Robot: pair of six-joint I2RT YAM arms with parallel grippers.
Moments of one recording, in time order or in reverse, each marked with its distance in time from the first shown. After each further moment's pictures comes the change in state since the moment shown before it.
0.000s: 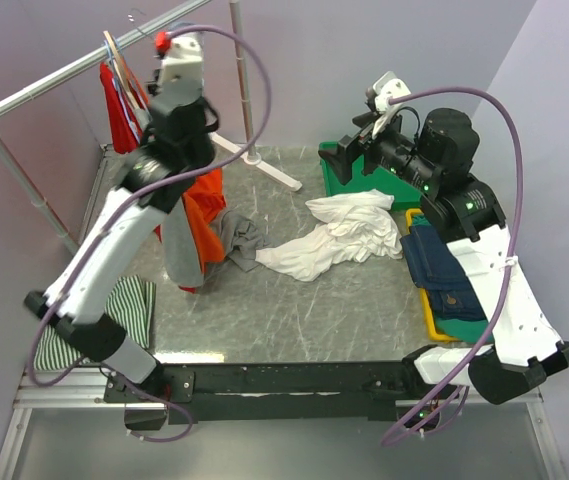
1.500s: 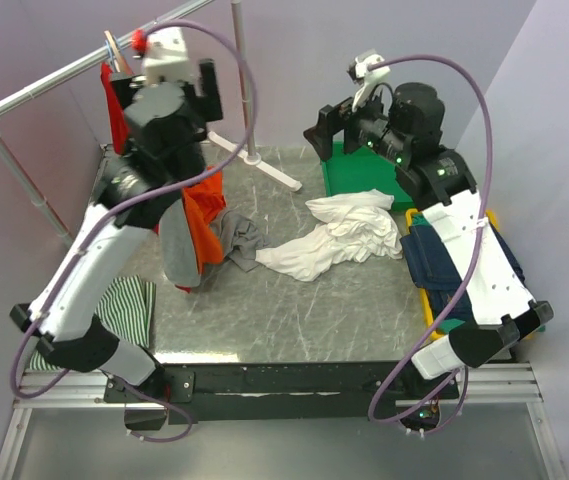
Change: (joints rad) left arm -0.095 -0.013 0.048 0.014 -0.010 -0.004; right arm 0.011 0.215 0.222 -0.066 0.083 0.134
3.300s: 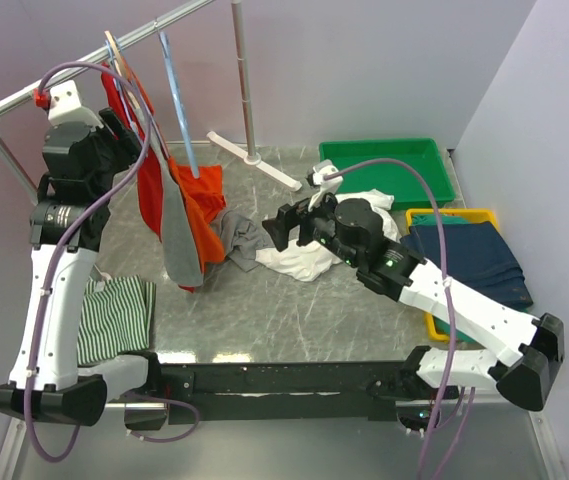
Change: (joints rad) left arm 0.652 -0.357 -0.509 -0.107 0.738 -0.425; right arm 0.424 -0.326 -0.863 0.515 0.376 0.285
